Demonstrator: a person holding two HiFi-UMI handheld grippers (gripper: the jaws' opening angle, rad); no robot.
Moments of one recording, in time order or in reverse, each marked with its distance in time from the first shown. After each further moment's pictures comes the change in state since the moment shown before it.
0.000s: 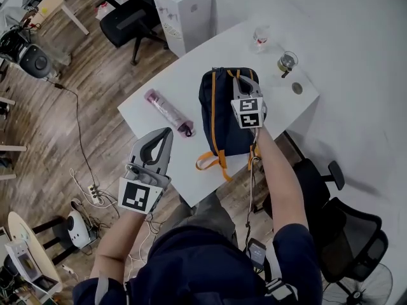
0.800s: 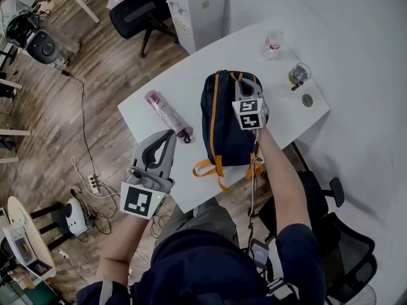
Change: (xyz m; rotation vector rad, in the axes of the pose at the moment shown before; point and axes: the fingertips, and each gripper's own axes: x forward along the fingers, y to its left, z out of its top) left arm 0.043 0.002 -0.010 -0.017 0.021 0.093; right arm 0.057 -0.004 -0.029 -0.041 0.079 0.093
